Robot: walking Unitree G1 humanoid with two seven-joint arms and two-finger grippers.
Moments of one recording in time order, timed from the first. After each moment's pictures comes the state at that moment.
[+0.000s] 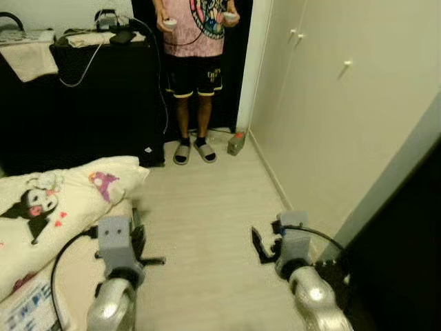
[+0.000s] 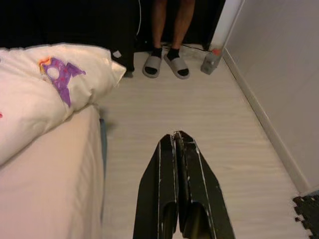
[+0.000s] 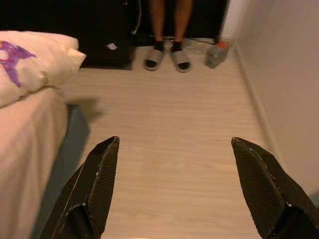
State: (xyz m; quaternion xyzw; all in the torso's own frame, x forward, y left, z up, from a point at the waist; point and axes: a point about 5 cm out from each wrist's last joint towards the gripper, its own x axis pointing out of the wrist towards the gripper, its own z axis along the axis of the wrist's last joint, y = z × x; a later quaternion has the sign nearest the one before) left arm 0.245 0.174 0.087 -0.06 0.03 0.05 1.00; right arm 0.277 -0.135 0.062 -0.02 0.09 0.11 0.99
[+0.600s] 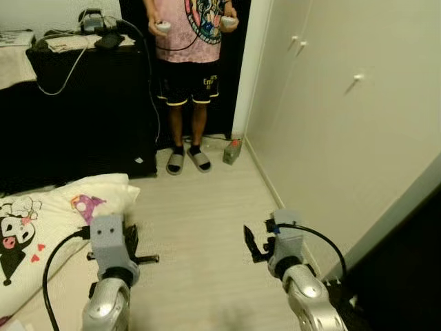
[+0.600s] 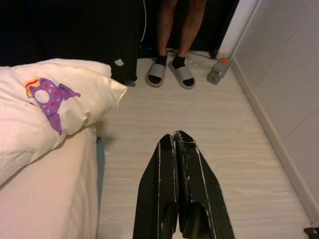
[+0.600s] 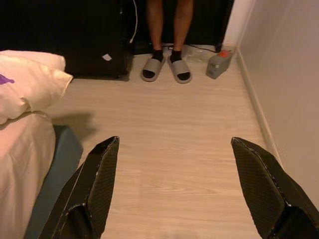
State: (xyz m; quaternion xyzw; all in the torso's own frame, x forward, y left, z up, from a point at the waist) left arm 0.246 0.174 0.087 -0.06 0.03 0.06 1.00; right arm 0.281 -0.139 0.065 -0.01 0.09 0.10 0.99
